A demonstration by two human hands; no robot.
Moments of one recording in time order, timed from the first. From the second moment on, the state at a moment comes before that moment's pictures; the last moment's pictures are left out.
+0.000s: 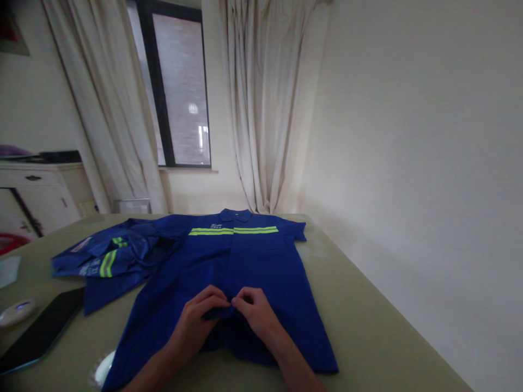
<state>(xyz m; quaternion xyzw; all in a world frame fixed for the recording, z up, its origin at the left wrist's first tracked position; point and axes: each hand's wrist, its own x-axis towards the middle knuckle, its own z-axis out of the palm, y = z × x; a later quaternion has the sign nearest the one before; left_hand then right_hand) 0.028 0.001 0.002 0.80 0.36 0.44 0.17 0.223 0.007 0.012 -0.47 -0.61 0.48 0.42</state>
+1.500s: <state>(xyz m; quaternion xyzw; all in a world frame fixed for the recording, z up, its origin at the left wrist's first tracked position) 0.022 0.008 0.015 0.69 0.43 0.40 0.42 0.219 -0.005 0.017 -0.46 -0.66 0.38 0.46</state>
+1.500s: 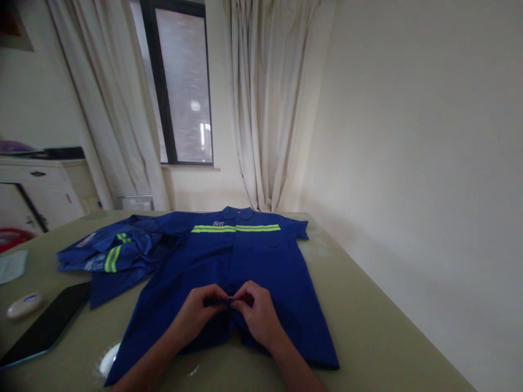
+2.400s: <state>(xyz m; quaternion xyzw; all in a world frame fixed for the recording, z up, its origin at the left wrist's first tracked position) 0.033 -0.001 0.003 0.76 0.44 0.41 0.25 0.220 0.003 0.013 -0.47 -0.66 0.37 0.46</state>
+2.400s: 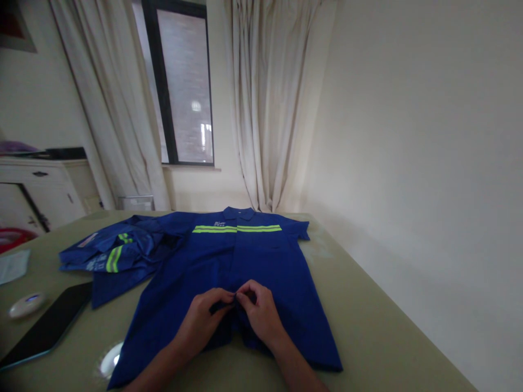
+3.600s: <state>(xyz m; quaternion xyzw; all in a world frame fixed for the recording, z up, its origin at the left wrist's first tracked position) 0.013 0.005 0.004 0.88 0.41 0.18 0.14 0.215 0.014 0.002 -0.57 -0.64 0.37 0.36</state>
